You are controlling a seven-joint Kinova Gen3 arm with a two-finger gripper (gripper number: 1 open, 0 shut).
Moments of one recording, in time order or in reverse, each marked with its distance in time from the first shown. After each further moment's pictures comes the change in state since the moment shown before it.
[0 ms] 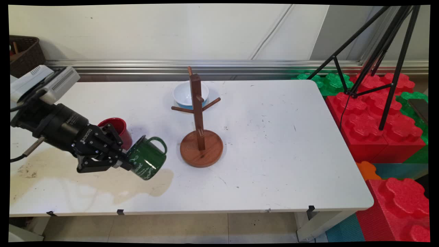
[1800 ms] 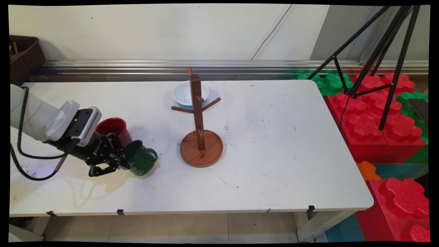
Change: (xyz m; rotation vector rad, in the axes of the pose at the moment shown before) arm -0.049 -0.029 0.051 0.173 -0.293 0.295
